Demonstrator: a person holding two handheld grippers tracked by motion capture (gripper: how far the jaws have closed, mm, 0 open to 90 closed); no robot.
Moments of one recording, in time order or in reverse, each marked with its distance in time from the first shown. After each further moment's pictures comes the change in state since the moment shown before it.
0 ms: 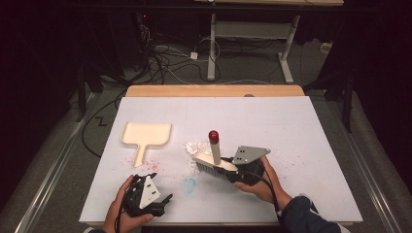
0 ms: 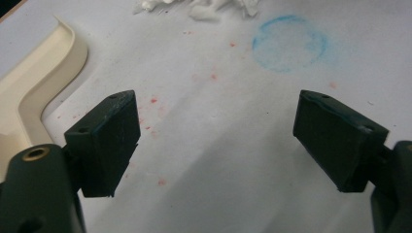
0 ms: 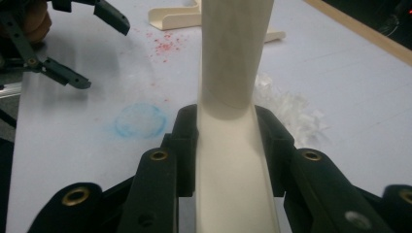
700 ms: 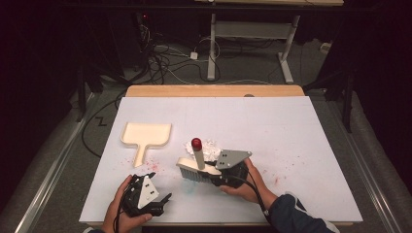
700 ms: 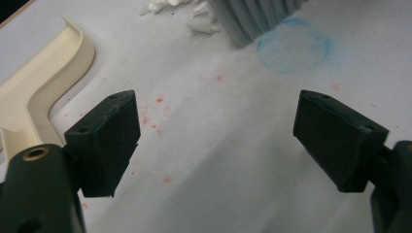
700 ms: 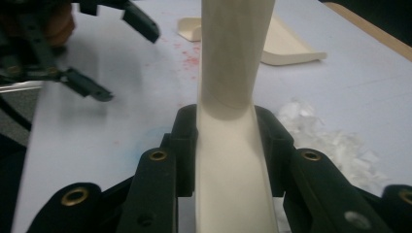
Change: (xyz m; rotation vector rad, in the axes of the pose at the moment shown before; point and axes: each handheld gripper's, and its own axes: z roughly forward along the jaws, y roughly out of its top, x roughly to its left) left arm 0.002 -0.001 -0.002 -0.004 0.004 -0.009; right arm 0.015 0.015 0.036 -0.007 0.072 -0.059
